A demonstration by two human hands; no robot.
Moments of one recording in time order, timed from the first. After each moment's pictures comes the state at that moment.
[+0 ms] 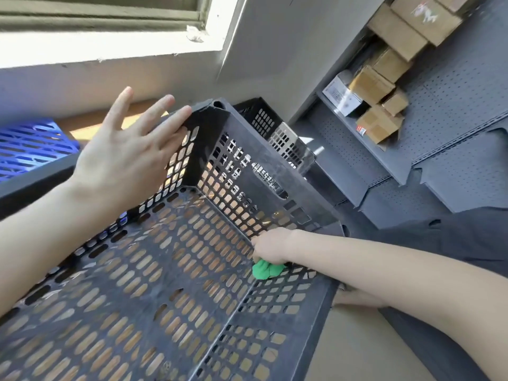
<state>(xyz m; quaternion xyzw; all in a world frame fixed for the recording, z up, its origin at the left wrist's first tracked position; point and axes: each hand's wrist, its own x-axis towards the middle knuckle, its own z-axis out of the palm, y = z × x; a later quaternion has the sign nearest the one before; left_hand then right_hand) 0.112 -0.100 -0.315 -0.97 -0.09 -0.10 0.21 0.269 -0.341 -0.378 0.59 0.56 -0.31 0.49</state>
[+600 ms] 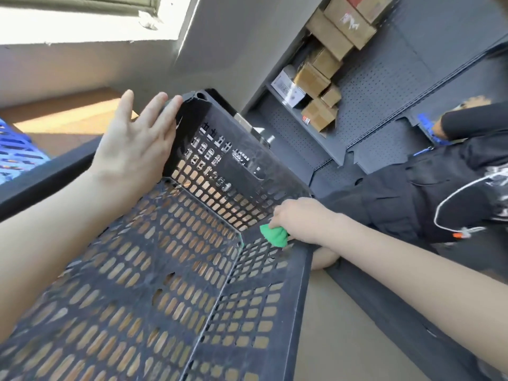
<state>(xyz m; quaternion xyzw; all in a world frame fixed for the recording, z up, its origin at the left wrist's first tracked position) 0.109 -0.102 -0.312 -0.96 -0.09 -0.08 0.26 0.211 -0.371 -0.258 0.75 0.44 -0.20 0.46</state>
